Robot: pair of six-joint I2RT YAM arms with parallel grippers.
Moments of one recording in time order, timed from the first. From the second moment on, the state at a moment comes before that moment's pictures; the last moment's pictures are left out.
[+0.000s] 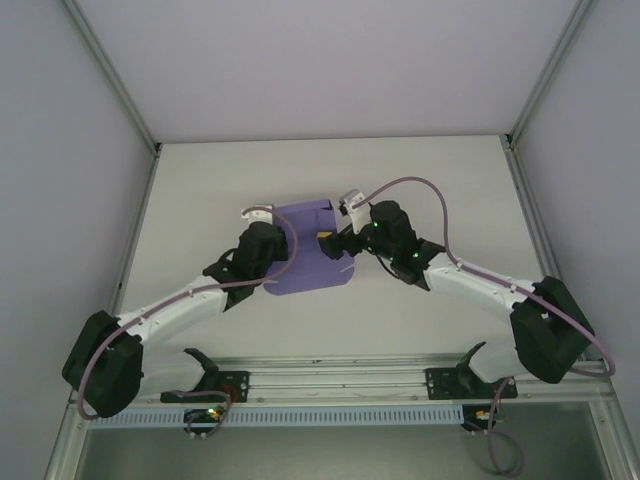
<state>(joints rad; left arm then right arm) -0.72 1.22 0.66 0.03 -0.43 -0.44 0.64 1.39 0.84 0.15 -0.09 0.05</state>
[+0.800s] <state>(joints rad) -0.72 1.22 0.66 0.04 -0.44 -0.42 0.62 1.65 1.10 -0.02 0.02 0.16</state>
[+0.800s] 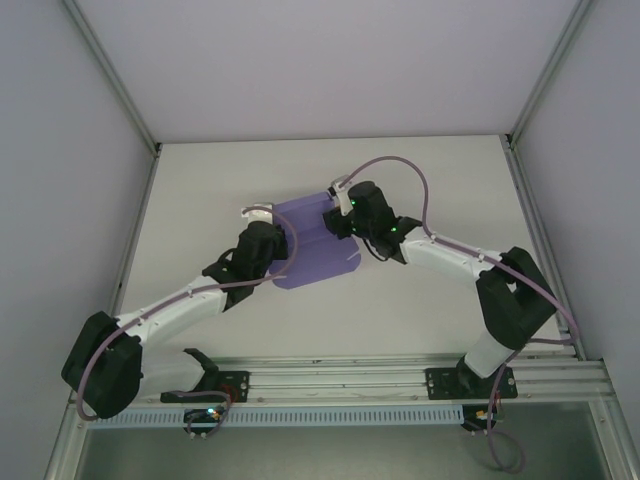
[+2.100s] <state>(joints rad) -0.78 1.27 0.73 -0.02 -0.46 -0.49 0.74 1.76 1.27 -0.25 0.56 0.19</state>
